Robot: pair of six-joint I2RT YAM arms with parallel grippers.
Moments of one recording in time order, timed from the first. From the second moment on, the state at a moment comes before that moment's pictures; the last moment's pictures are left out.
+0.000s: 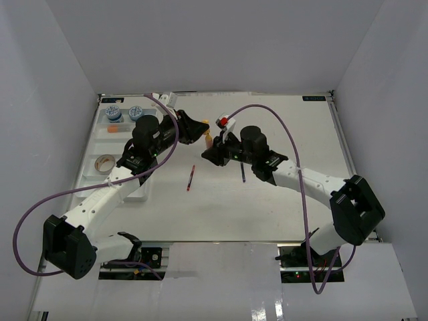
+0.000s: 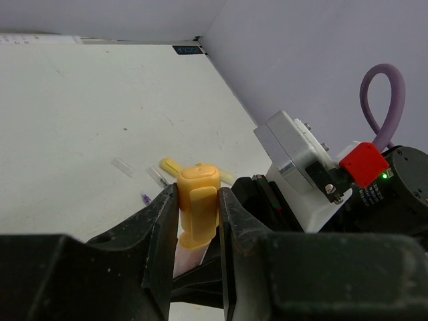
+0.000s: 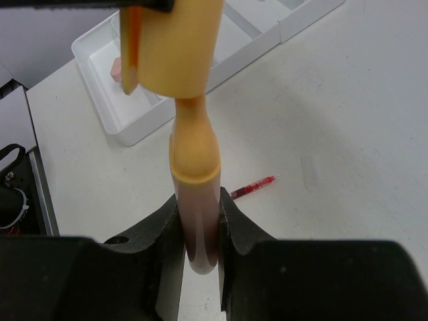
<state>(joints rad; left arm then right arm) -0.50 1.20 0.99 0.18 0.29 -0.54 0.77 1.49 0.97 0.29 -0.37 0.19</state>
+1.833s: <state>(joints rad) -0.59 1.22 1.02 0.09 -0.02 -0.50 0.81 1.55 1.03 0.29 -0.19 0.25</state>
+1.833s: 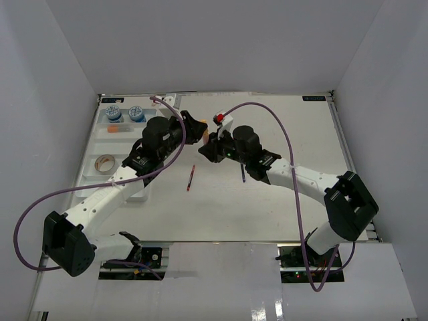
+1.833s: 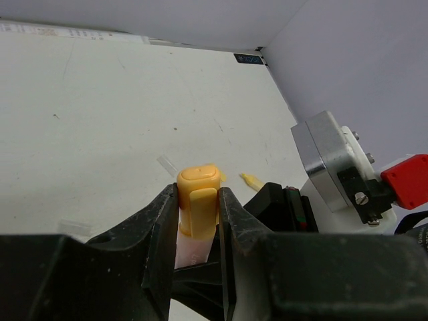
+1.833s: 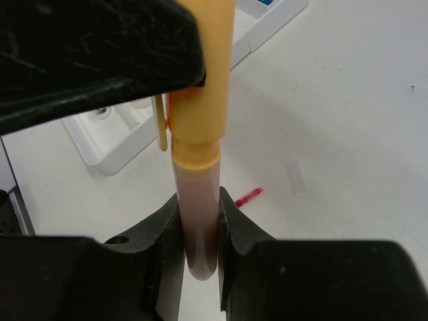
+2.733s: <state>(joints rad) -0.61 1.26 1.05 -0.03 -0.07 -0.51 0.81 1.57 1.03 0.36 -0.15 0.25</state>
